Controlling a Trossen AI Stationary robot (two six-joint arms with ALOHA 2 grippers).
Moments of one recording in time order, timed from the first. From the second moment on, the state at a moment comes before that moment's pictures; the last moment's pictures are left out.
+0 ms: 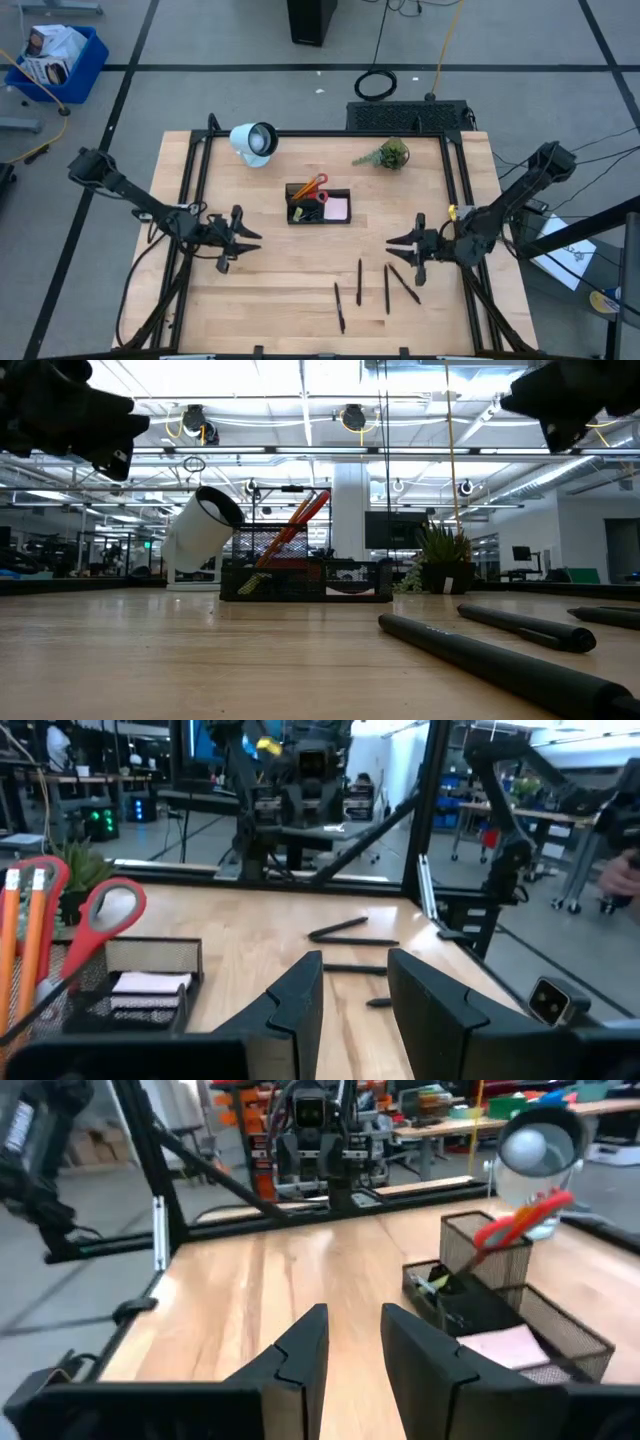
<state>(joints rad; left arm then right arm) -0.50 0.84 0.01 0.87 -0.34 -0.10 0.75 0.95 0.29 0.48 0.83 0.29</state>
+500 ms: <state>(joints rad) -0.50 0.74 0.02 0.72 -0.44 -0.12 0.92 1.26 0.65 0.25 1.31 0.34</state>
